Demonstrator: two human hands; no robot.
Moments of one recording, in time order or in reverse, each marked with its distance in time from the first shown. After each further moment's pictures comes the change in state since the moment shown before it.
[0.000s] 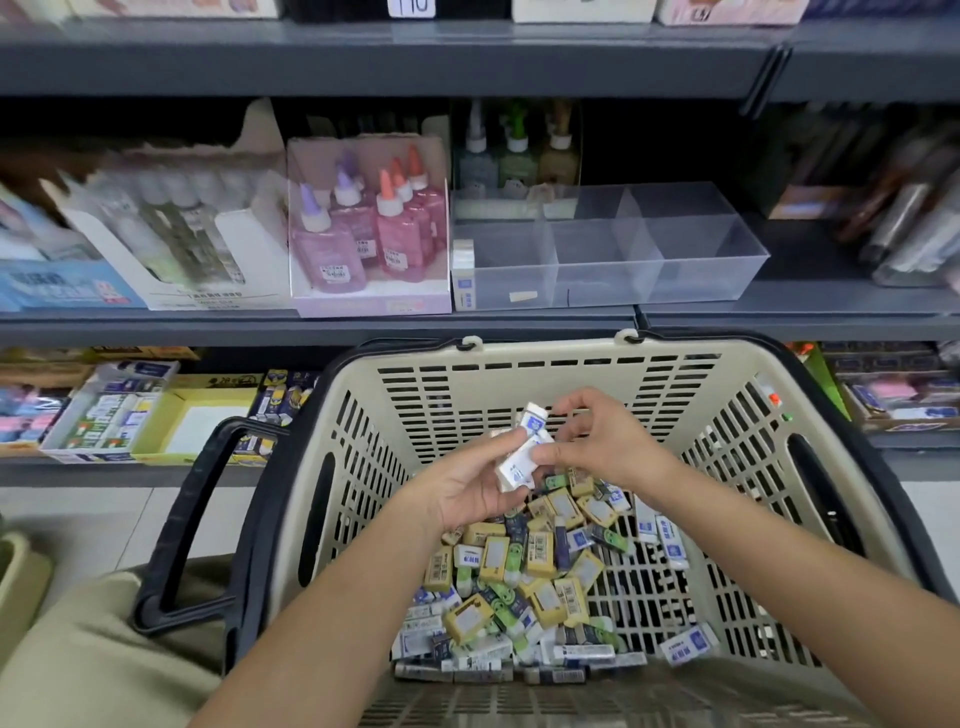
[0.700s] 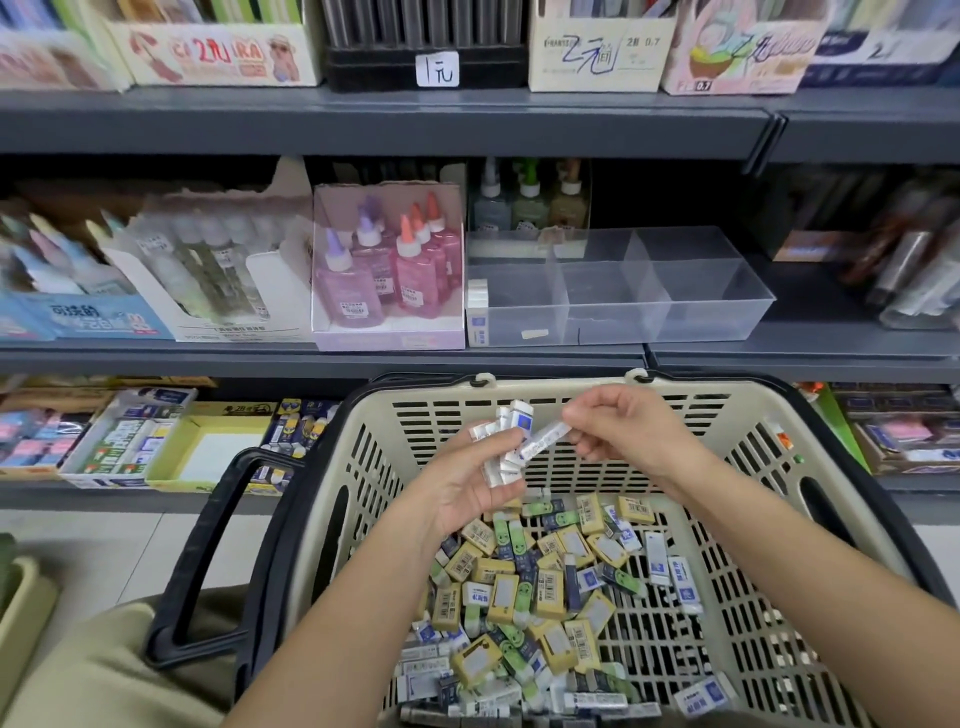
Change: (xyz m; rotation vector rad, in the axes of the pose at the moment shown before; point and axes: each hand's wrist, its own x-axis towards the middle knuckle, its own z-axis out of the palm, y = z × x) left_hand -0.014 0.033 0.011 0.008 0.174 0.241; right_hand 0.005 -0.035 -0.026 0.240 0.022 -0.113
